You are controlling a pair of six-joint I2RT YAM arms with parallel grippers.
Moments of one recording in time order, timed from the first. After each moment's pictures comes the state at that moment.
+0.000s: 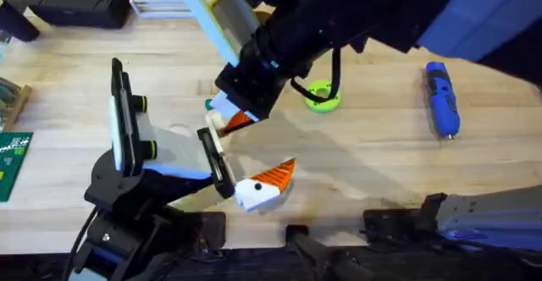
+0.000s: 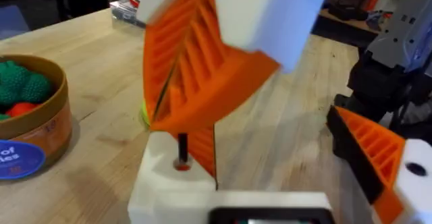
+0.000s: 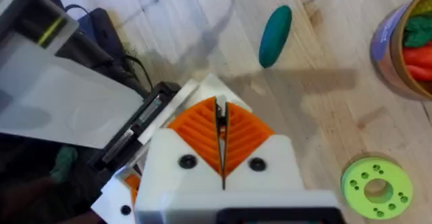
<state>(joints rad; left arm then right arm) -0.38 0.01 0.01 -0.07 0.79 -0.12 0.95 1.63 1.63 -1.05 -0.24 -0.05</state>
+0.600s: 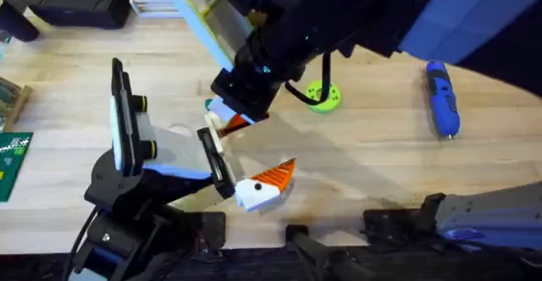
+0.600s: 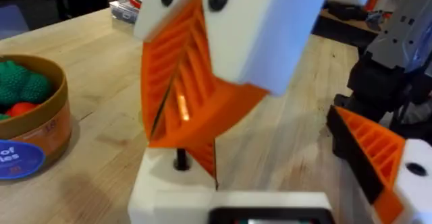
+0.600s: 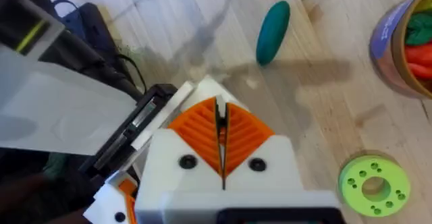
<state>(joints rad) -0.38 0.01 0.01 -0.07 0.79 -0.12 0.97 1.65 1.63 -1.05 -0.21 -0.05</state>
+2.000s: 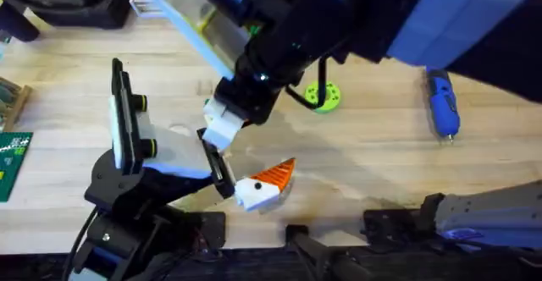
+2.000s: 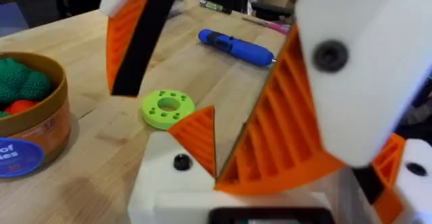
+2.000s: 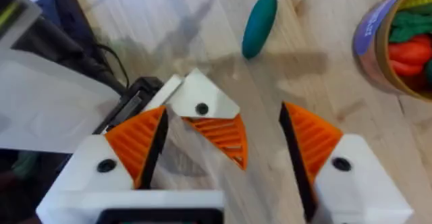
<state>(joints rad) -0.38 0.01 0.01 -0.07 0.79 -0.13 0.99 1.67 1.64 -1.08 -0.16 -0.06</state>
